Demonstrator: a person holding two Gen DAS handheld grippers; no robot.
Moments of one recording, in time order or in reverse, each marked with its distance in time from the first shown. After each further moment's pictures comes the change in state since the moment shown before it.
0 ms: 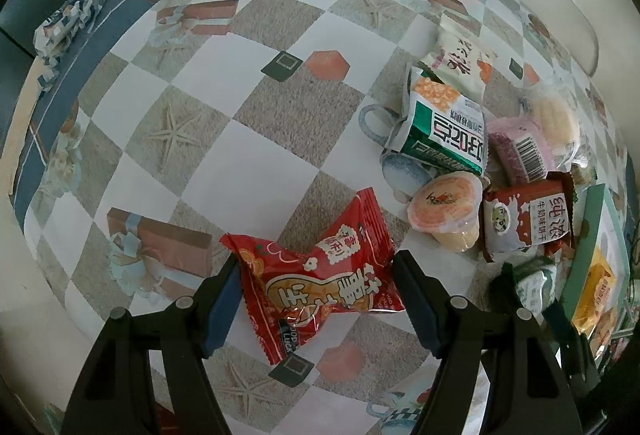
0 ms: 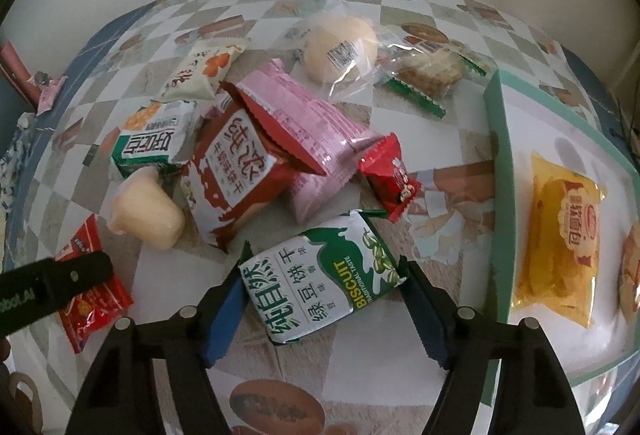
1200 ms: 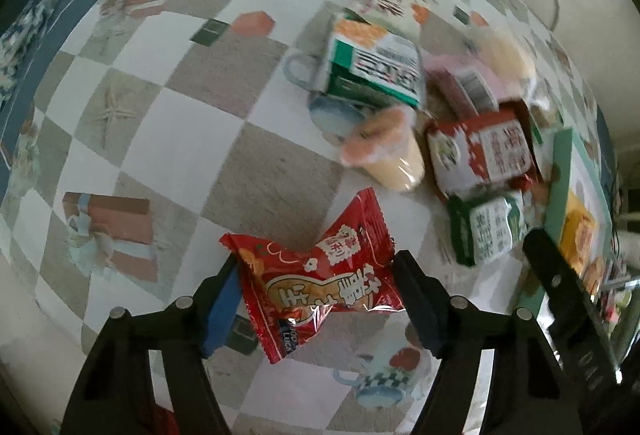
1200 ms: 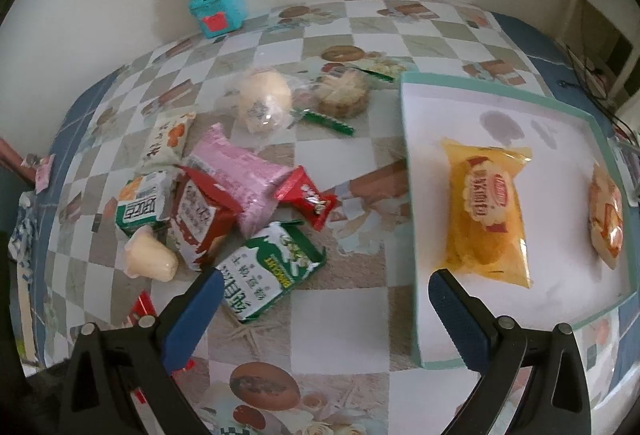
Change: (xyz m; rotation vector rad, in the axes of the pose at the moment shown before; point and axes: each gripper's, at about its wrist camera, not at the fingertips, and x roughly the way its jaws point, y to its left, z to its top) left arm 0.008 -0.037 -0.023 0.090 0.085 -0.113; right arm -0.038 -0.036 -0.001 0.192 -0.061 -0.004
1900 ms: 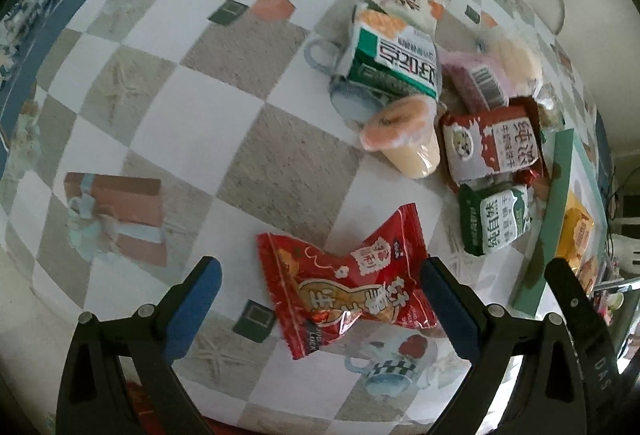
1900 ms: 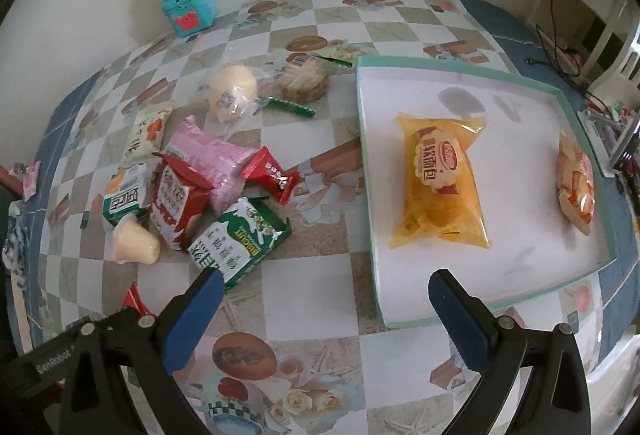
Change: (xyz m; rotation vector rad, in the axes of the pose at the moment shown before) left arm 0.002 0.030 -0.006 -0.009 0.042 -0.029; right arm -0.018 -0.025 -0.010 0.092 0.042 -0.058
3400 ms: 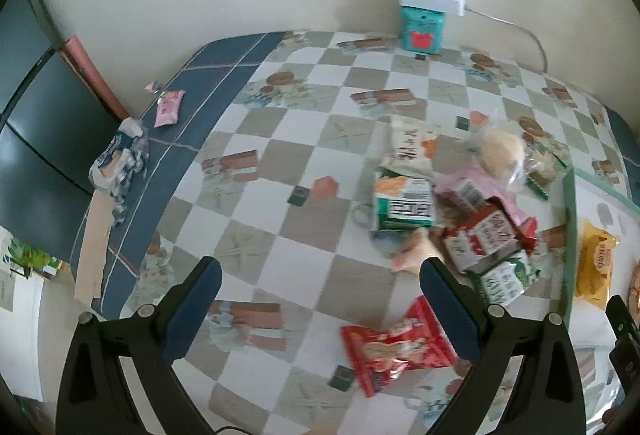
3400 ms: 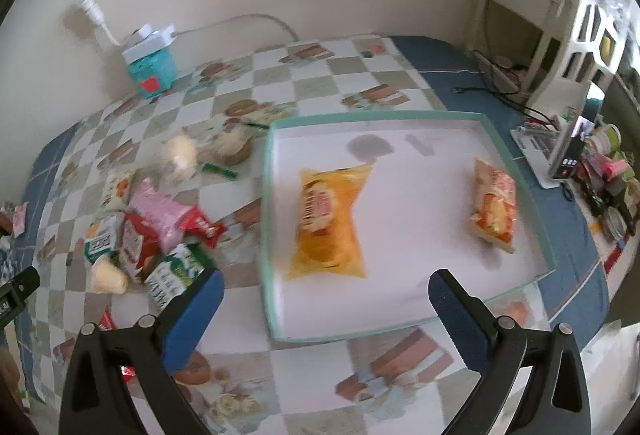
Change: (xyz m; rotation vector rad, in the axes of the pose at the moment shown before) left arm -0.107 -0.032 0.002 0.181 -0.454 0.321; right arm -0.053 -0.050 -0.001 0.044 -0.158 -0.087
